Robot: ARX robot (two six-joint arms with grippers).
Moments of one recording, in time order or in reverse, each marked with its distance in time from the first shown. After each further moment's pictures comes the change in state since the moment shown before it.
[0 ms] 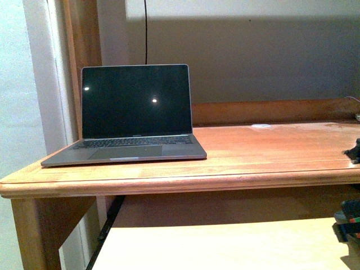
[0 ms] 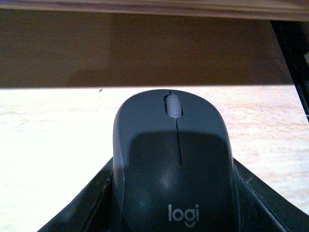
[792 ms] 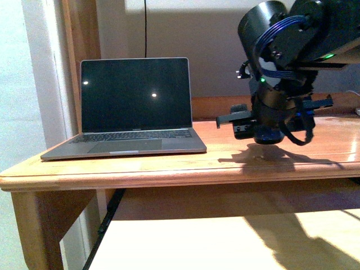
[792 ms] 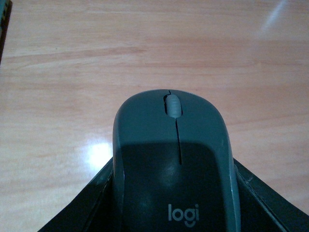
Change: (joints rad) left arm 0.000 0.000 0.000 -0.002 0.000 -0.001; right arm 0.240 0.443 0.887 -0.362 0.311 0.139
